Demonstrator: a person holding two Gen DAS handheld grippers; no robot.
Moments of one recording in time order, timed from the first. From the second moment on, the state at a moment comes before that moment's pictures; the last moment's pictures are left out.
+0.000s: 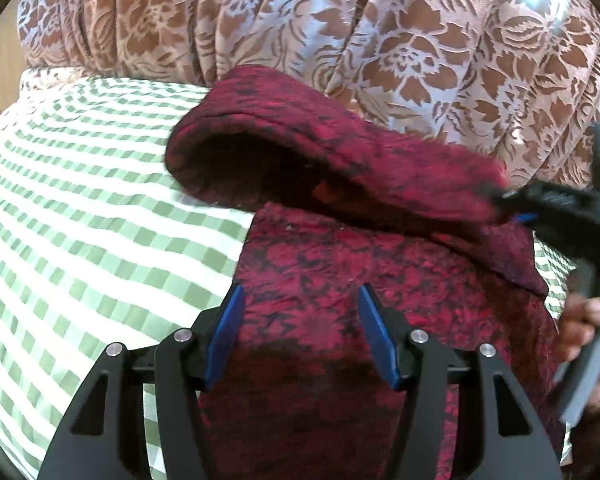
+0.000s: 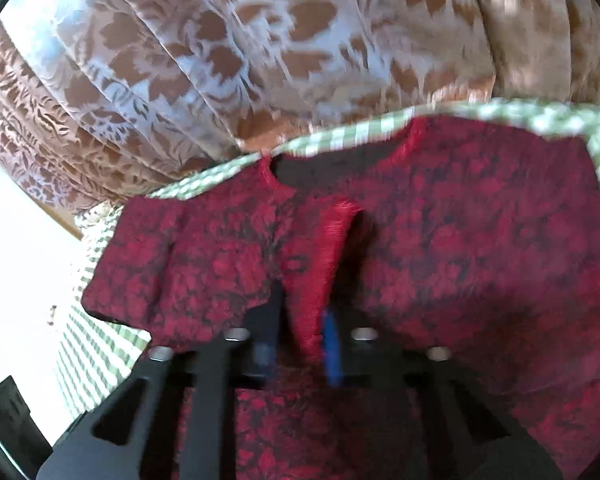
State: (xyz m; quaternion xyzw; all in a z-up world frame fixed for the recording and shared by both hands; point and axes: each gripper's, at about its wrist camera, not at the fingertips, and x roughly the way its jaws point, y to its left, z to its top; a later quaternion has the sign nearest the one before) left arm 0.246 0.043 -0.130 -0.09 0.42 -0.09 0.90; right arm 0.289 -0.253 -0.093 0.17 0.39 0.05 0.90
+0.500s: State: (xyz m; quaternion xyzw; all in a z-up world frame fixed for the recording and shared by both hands) left arm 0.251 0.042 -0.131 -0.09 0.43 -0.09 0.89; right arm 0.252 -0.392 -0.097 0.21 0.37 -0.09 0.90
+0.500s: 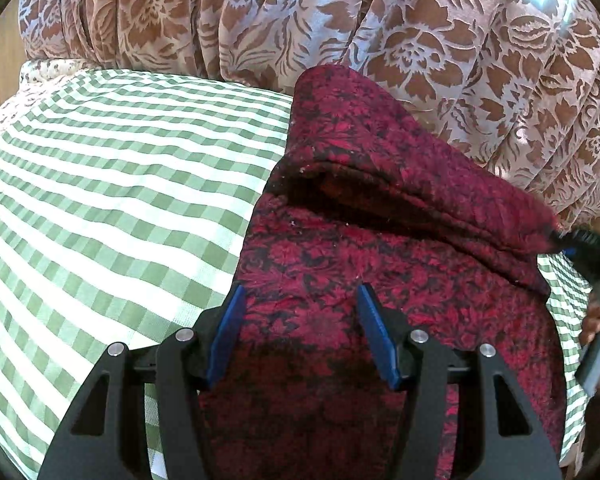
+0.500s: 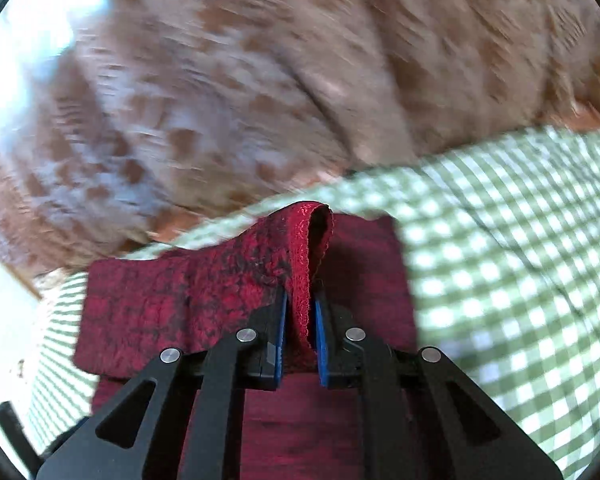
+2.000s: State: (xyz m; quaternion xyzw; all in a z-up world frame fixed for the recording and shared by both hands) left arm 0.397 -0.017 -0.107 0.04 0.37 -0.01 0.93; right arm 0.290 -0.323 -0.144 0.03 0.39 -0.09 0.92
